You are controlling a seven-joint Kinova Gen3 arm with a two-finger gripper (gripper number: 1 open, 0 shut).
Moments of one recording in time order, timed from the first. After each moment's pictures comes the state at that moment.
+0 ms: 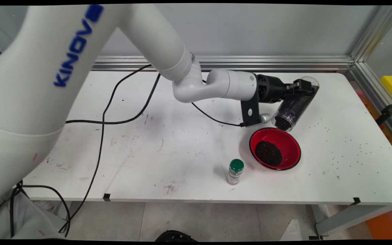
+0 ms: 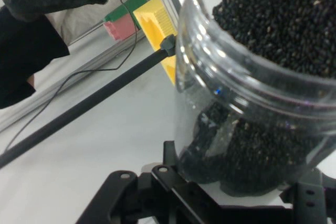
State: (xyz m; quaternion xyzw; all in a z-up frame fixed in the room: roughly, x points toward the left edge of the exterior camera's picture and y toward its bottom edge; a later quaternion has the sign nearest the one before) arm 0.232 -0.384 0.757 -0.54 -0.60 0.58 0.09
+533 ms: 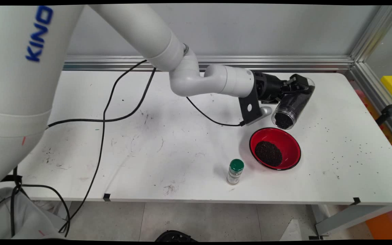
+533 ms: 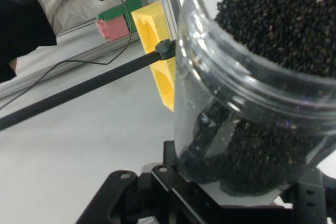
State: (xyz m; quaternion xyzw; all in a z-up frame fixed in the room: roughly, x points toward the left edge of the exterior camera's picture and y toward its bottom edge) arm 0.240 -0.386 0.766 -0.50 -0.66 0.55 0.14
